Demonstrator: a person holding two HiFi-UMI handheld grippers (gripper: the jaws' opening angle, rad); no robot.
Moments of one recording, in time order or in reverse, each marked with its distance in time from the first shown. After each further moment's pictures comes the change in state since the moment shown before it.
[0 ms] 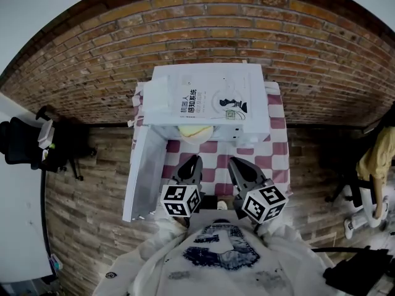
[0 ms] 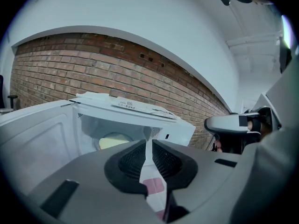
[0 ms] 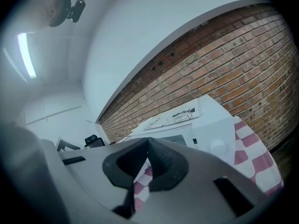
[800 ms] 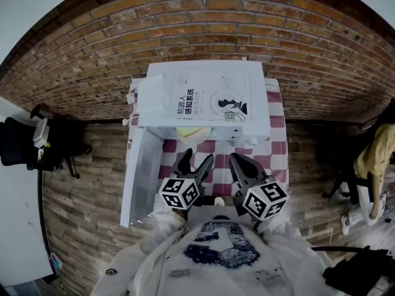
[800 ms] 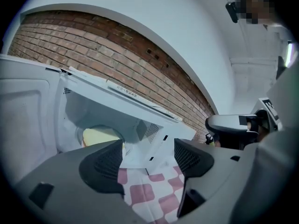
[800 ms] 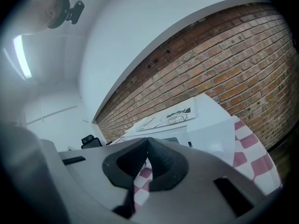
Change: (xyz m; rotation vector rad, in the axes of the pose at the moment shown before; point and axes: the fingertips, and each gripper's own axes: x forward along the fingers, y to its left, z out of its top) left arm 0.044 0.006 -0.014 -0.147 -0.027 -0.131; right arm 0.019 -0.021 0.007 0.016 0.016 -0.032
